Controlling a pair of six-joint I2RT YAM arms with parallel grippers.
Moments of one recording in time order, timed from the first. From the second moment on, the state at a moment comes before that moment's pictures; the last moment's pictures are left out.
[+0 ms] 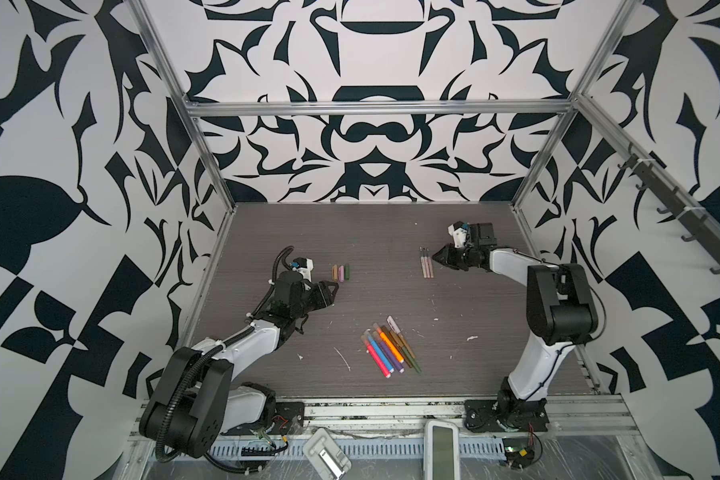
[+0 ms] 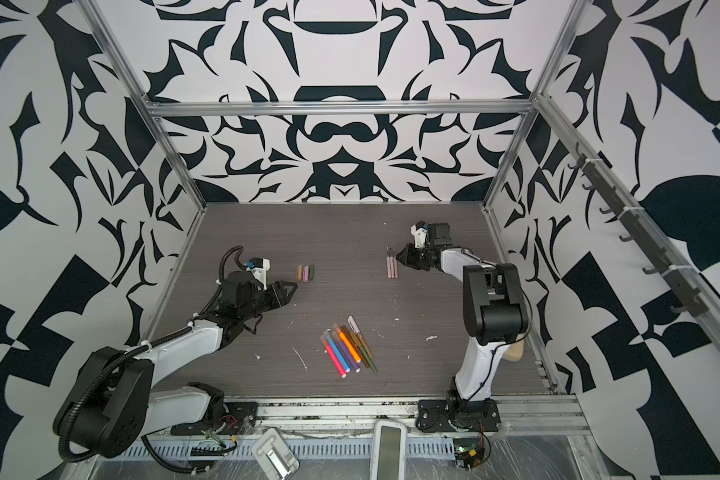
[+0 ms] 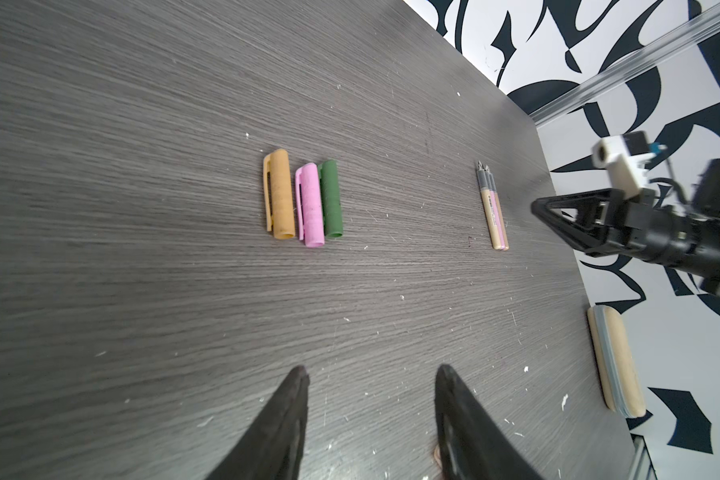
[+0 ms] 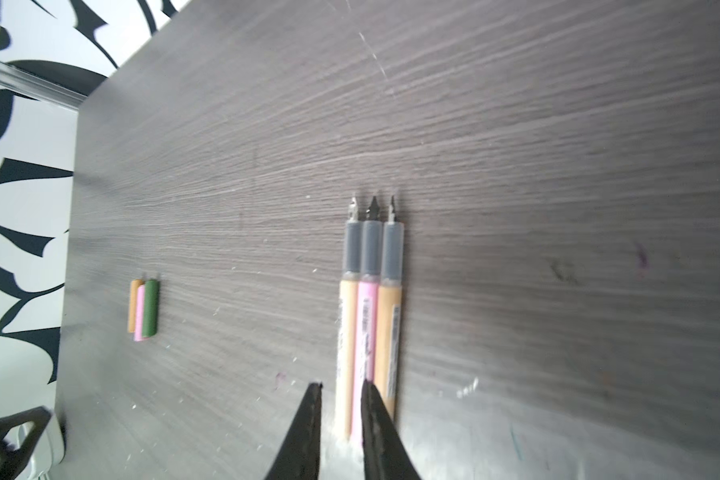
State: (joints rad) left arm -0.35 1.26 0.44 0.27 0.31 -0.64; right arm 0.06 1.81 1.11 -0.18 -0.54 0.34
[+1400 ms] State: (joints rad) left arm -0.35 1.35 0.49 0.27 0.32 -0.66; right arm 0.88 1.17 0.44 -0.31 -0.10 0.58
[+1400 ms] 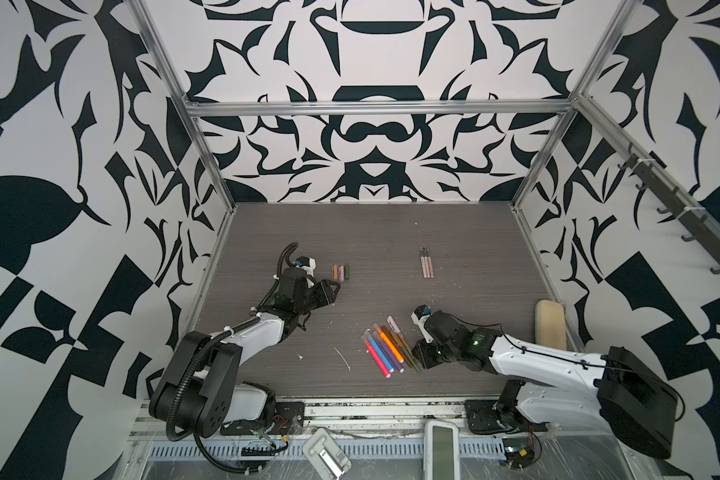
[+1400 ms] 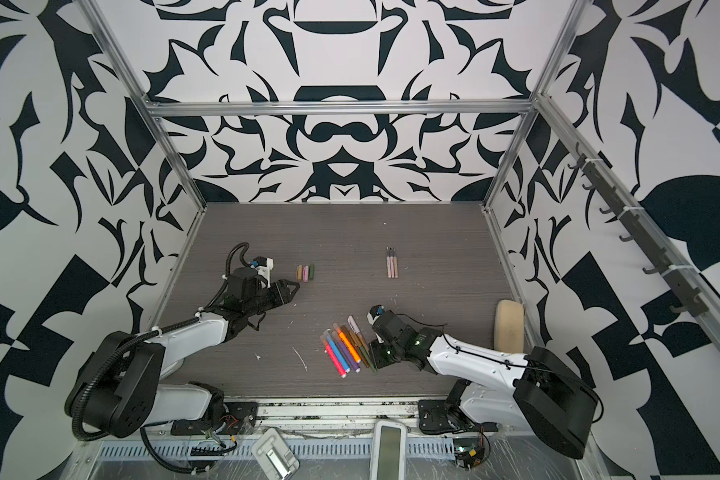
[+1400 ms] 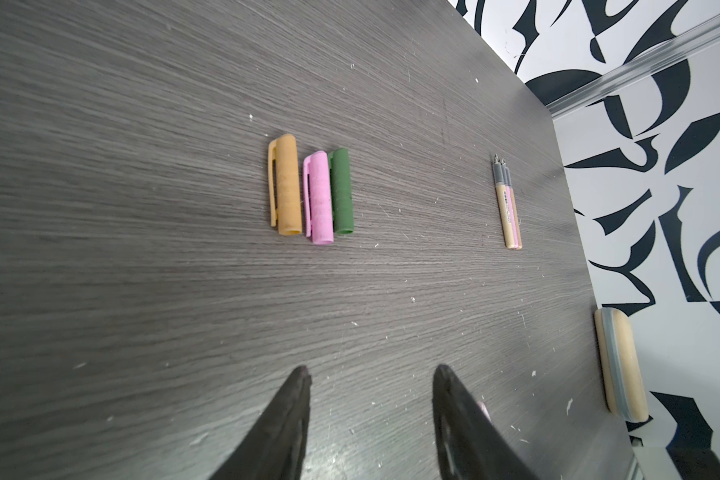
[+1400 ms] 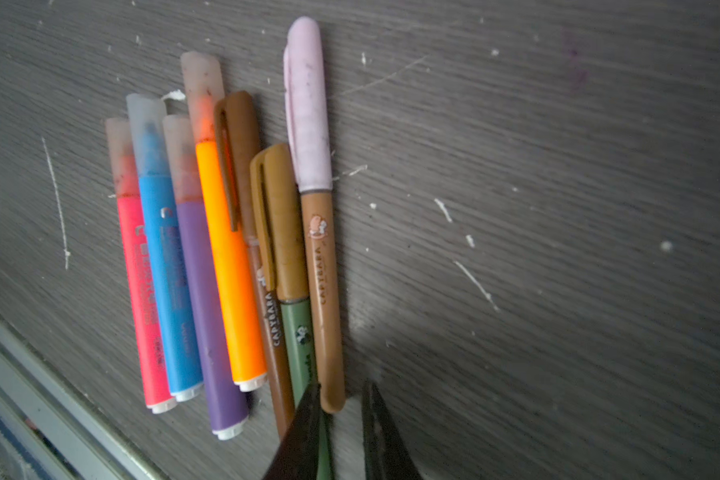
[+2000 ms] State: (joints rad) left arm -0.35 1.35 0.49 0.27 0.32 -0.66; right arm 0.88 1.24 0.48 -0.35 -0.03 0.60
